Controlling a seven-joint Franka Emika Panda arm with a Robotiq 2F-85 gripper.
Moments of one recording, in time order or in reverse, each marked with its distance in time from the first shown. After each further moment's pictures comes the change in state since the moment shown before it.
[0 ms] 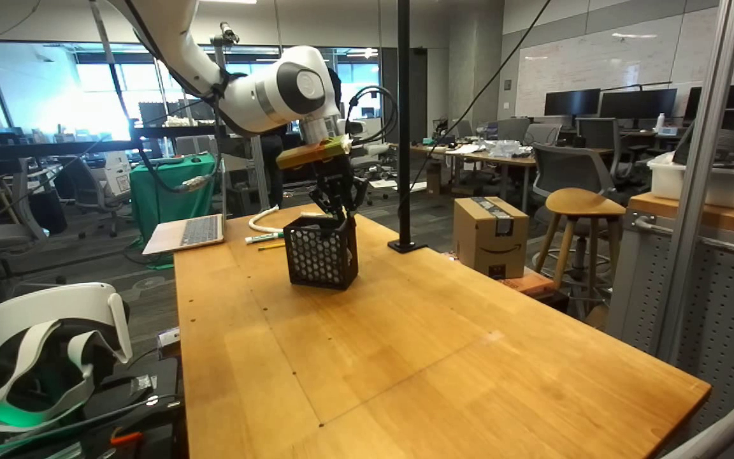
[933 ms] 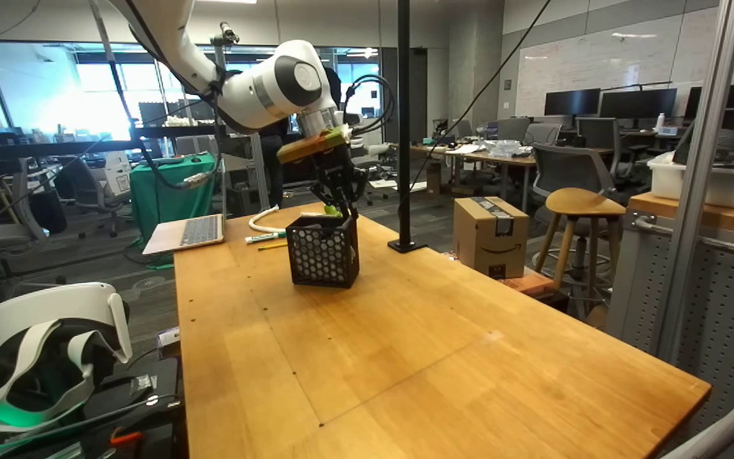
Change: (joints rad) arm 0.015 -0.004 0.002 0.022 -0.062 0.000 0.009
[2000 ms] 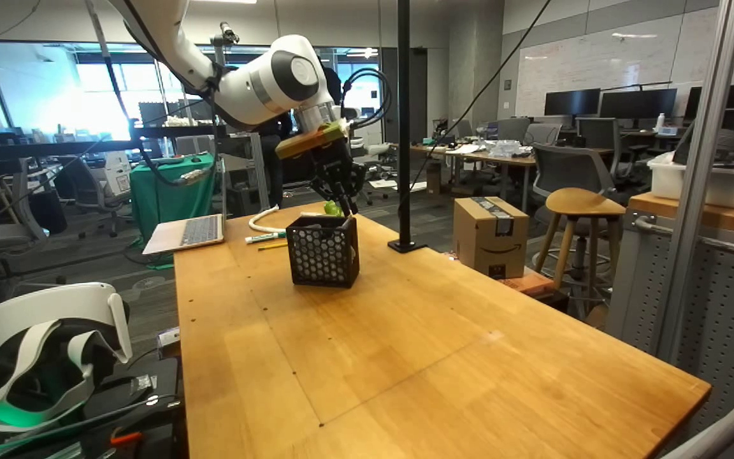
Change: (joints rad) arm 0.007 -0.014 0.002 0.003 -0.011 0.000 0.000
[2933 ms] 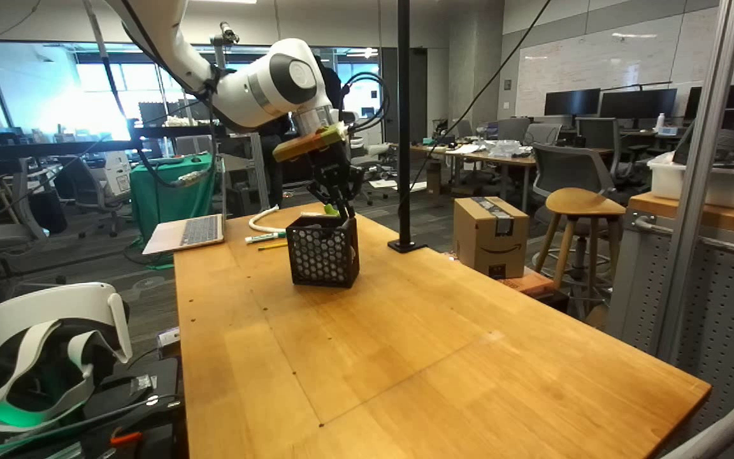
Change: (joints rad) arm 0.000 -0.006 0.004 -0.020 0.000 -0.001 0.000
